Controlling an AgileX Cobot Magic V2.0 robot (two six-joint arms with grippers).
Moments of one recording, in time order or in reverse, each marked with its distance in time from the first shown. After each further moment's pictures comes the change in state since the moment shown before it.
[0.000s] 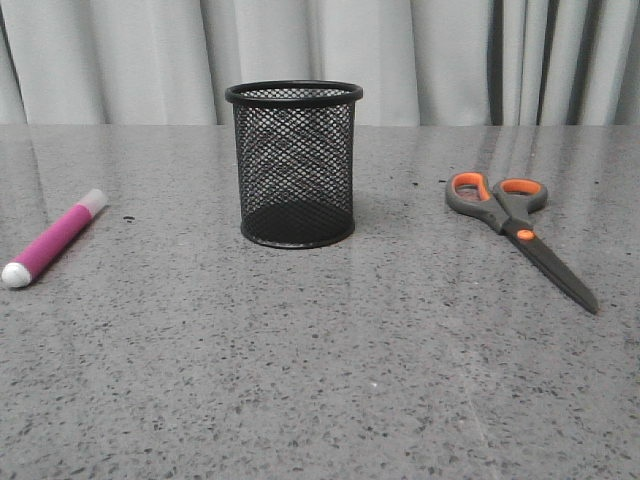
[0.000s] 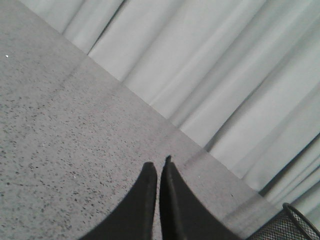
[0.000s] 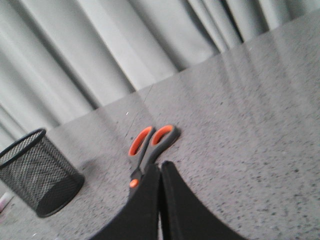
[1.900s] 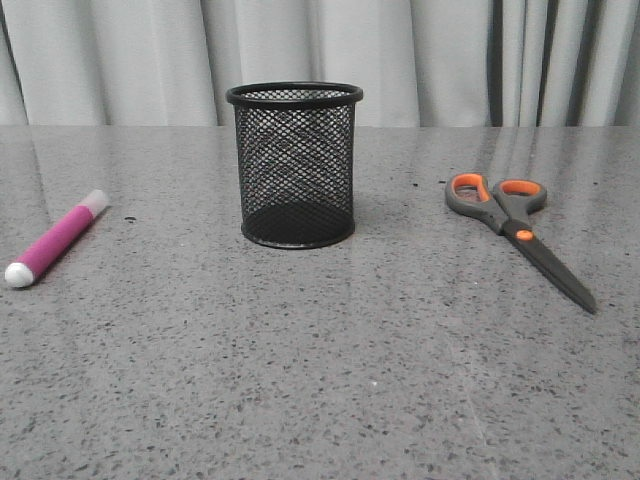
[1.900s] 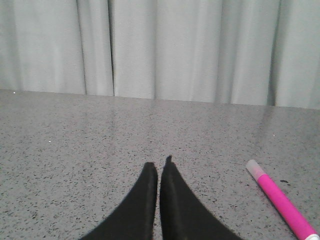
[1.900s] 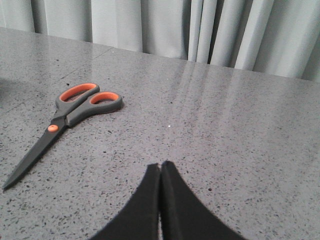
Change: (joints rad) left arm 0.000 0.000 0.016 0.658 -0.032 0.000; right arm 0.000 0.000 0.016 -0.628 0.027 0.000
